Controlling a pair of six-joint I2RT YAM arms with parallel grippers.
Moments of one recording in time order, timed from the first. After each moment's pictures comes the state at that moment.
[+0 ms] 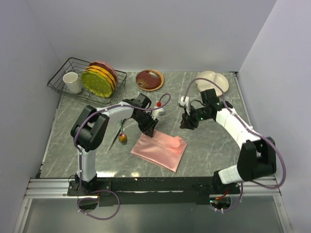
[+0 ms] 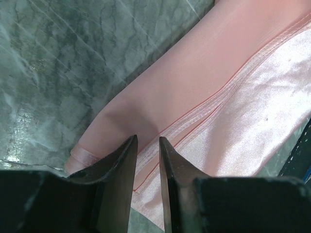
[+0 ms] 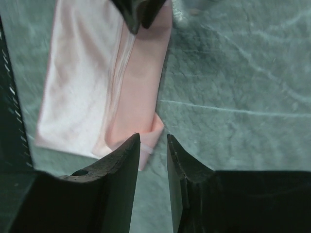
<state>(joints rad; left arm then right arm) -0.60 1.97 1.31 -0.56 0.58 0.33 0.22 1.39 1.02 -0.72 -0.82 -0.89</state>
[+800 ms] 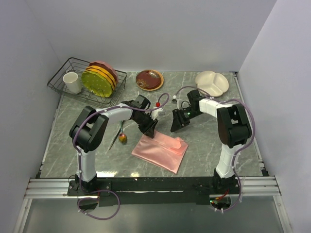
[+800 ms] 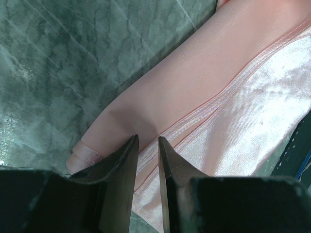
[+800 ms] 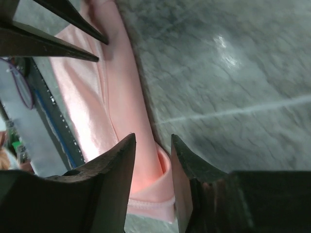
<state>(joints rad) -0.60 1.96 1.26 -0.50 0.61 0.26 0.24 1.89 1.17 -0.62 -0.84 -0.23</state>
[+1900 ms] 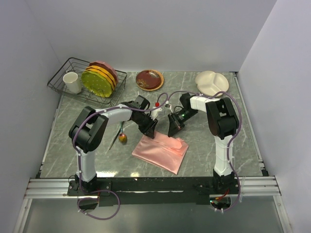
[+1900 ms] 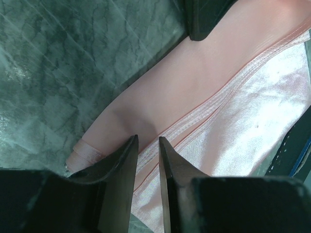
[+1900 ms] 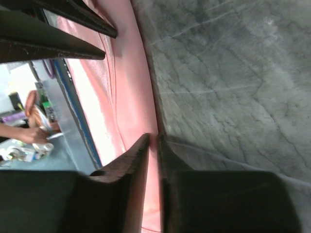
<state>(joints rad) -0.60 1.95 1.24 -0.46 0.63 0.22 0.31 2.13 1.37 -0.88 -0.94 -0.39</state>
